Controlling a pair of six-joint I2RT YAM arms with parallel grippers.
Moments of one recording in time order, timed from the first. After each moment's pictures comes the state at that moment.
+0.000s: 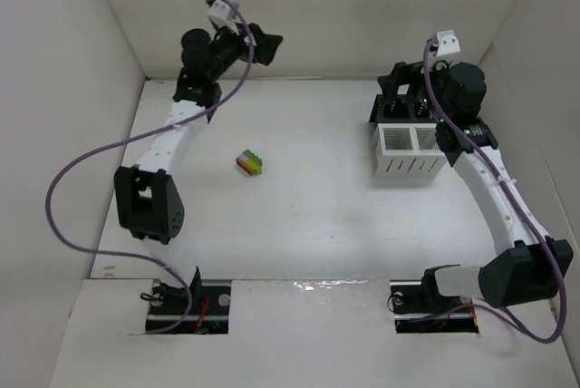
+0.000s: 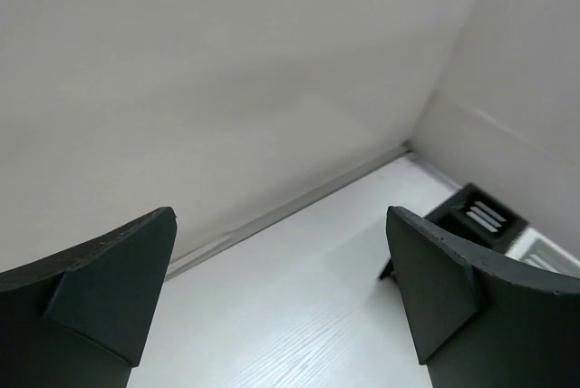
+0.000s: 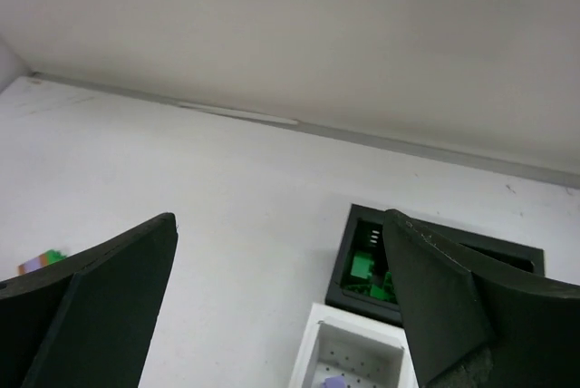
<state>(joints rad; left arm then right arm) -0.28 1.84 1.68 0.36 0.45 -0.28 0.14 1.30 1.28 -0.04 -0.16 0.07</state>
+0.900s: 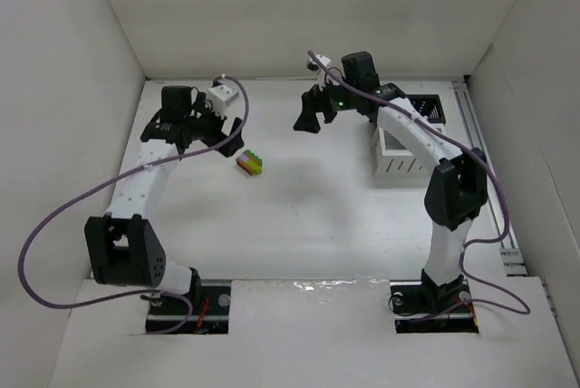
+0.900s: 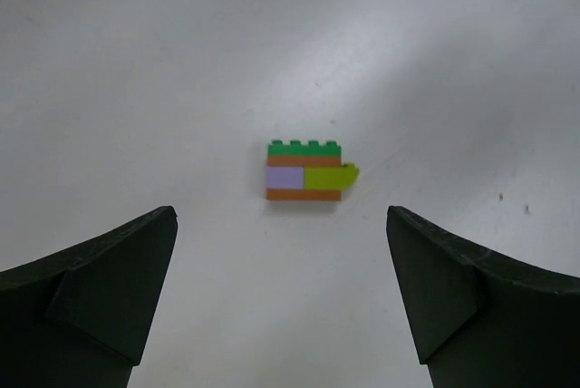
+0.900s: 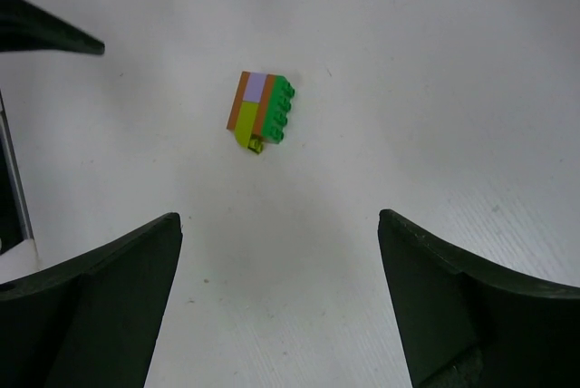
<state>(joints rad) -0.07 1.39 1.21 -0.45 0.48 0.33 0.45 1.93 1.80 -0.46 -0.69 -0.13</state>
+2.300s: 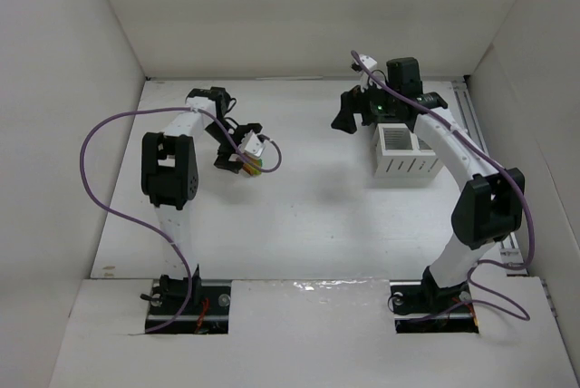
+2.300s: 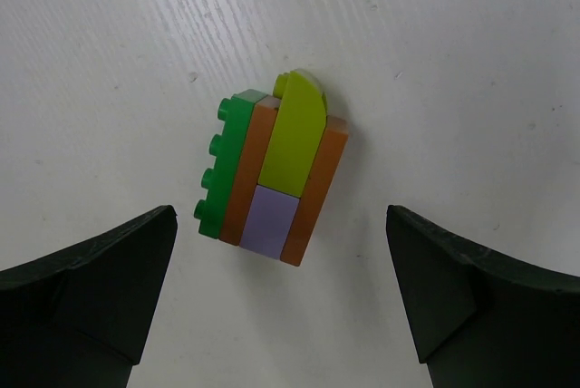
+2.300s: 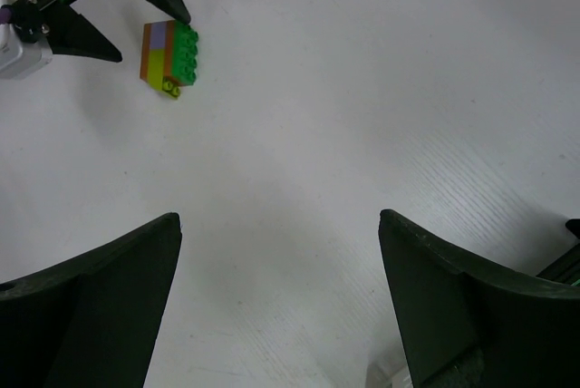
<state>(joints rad) -0.15 2.12 1.72 -1.22 0.58 1.90 0.27 1.71 1.54 -0.46 -0.62 -0.15</state>
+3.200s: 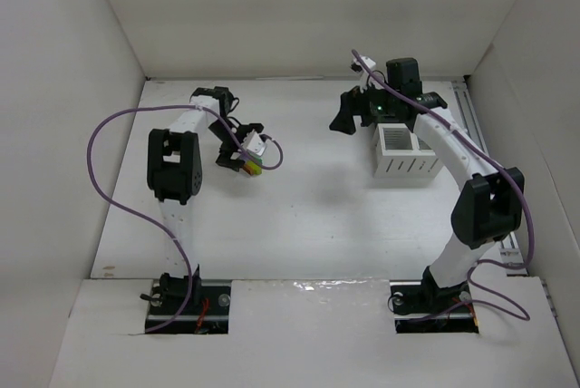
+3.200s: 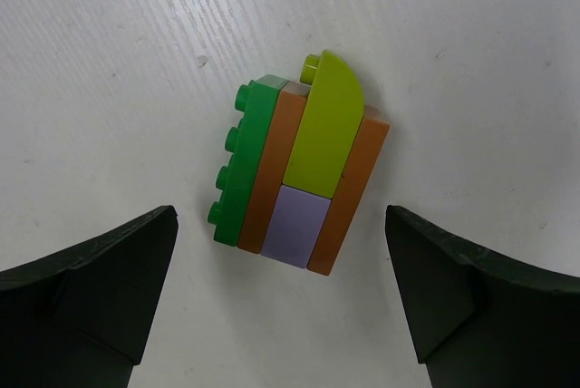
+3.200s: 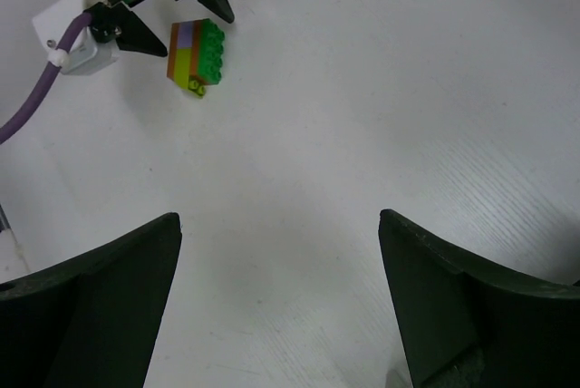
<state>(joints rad) -0.16 2.20 1.79 -1.22 0.55 1.90 0.27 1.71 1.54 -0.47 -0.66 -0.15</state>
